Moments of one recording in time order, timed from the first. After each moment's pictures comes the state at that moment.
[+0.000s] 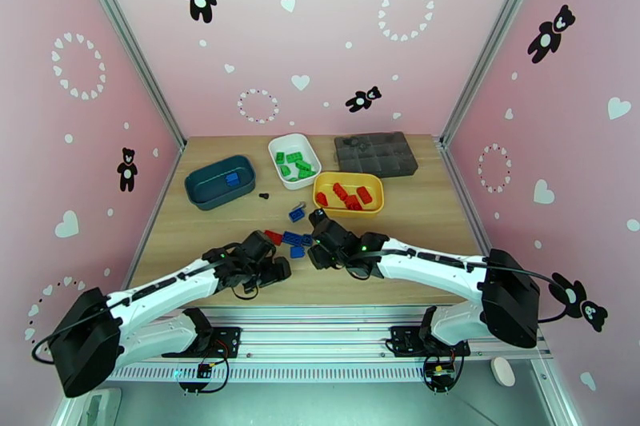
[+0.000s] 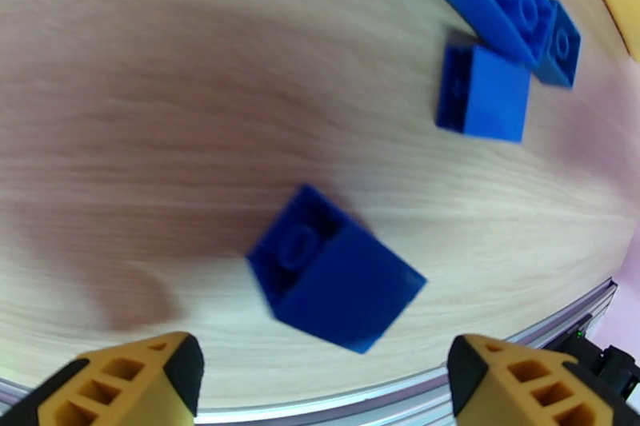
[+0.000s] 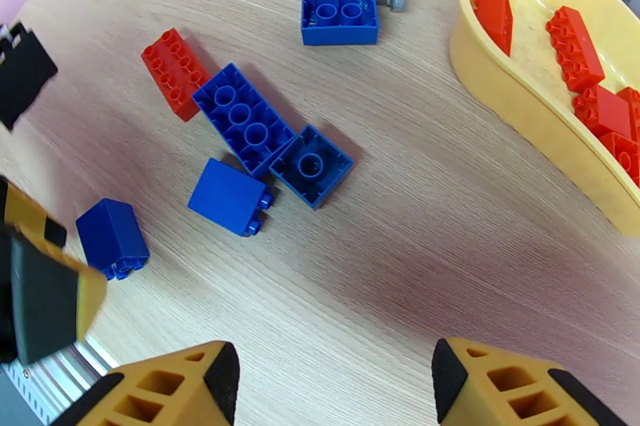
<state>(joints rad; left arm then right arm) -0.81 1.17 0.54 -0.53 0.12 -1.08 1.04 1.42 0.90 -0.46 0.27 0.40</state>
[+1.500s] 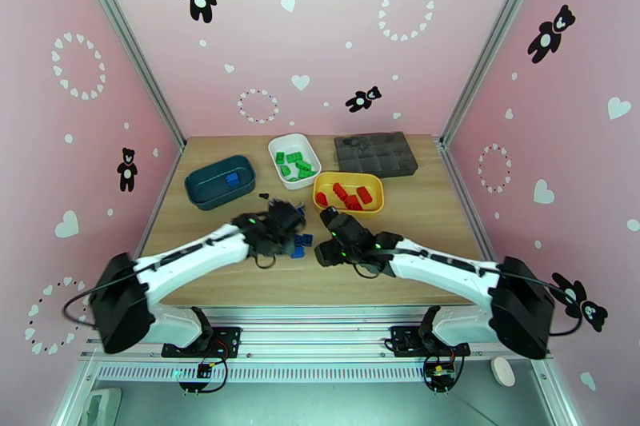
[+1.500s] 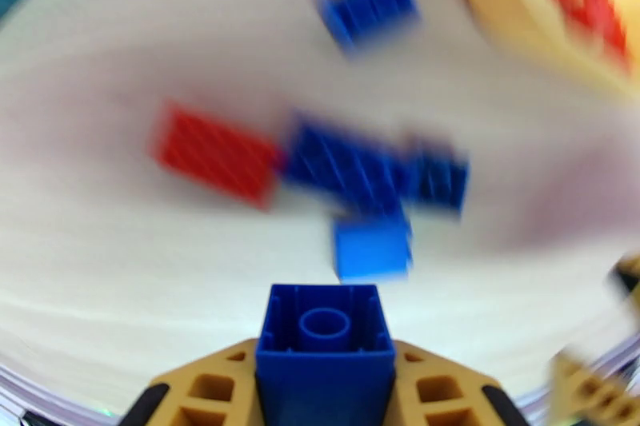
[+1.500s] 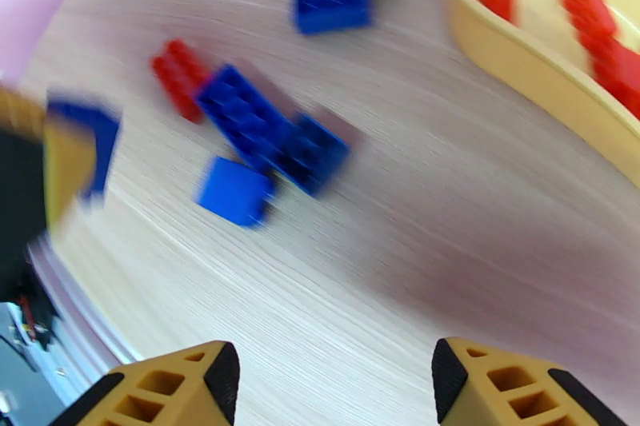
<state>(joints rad) -0.75 1.37 1.04 -0.82 -0.22 -0.84 0.93 1.40 0.86 -0.34 0.03 0.43</state>
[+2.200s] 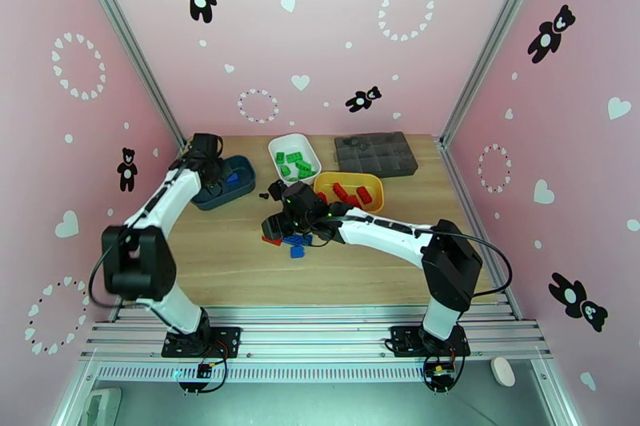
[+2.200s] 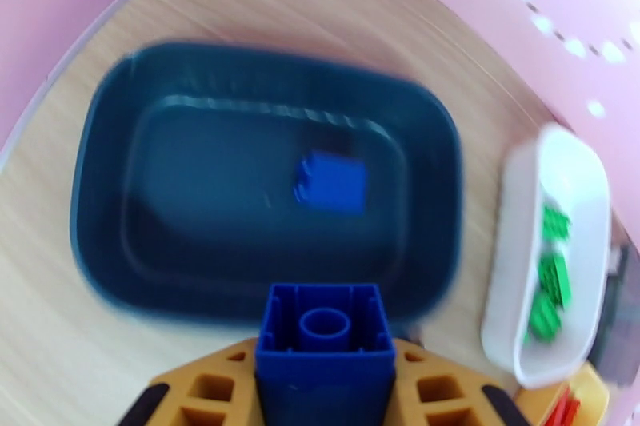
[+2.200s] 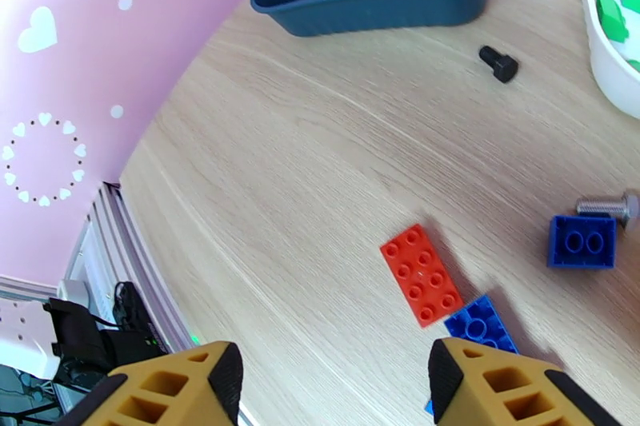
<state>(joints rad) 0.00 1.75 1.44 -0.62 -0.13 -0.65 0.97 1.77 1.31 -0.27 -0.16 0.44</state>
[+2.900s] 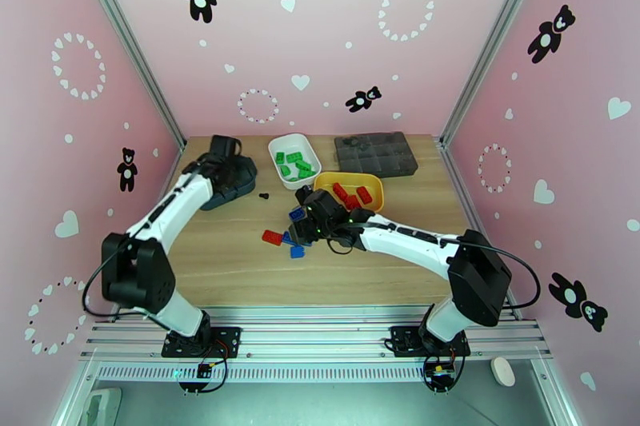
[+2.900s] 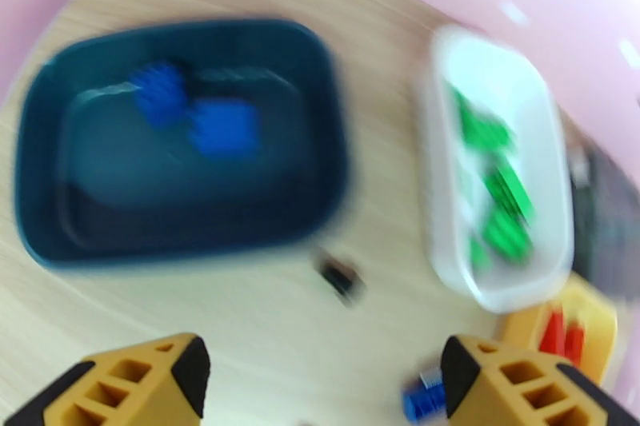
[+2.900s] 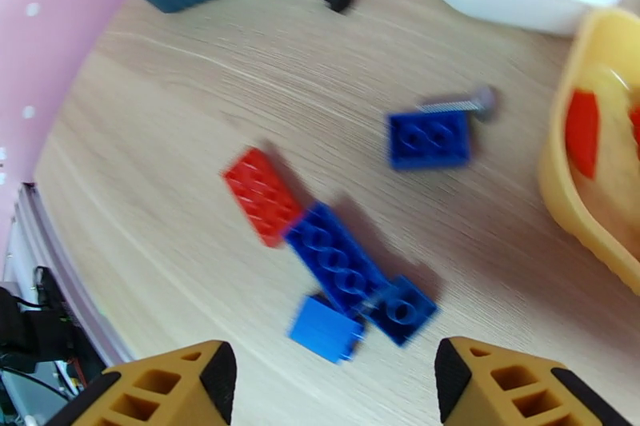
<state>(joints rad) -0.27 1.56 1.30 -0.62 -0.11 -0.61 0.89 1.59 1.08 -0.35 0.02 0.41</state>
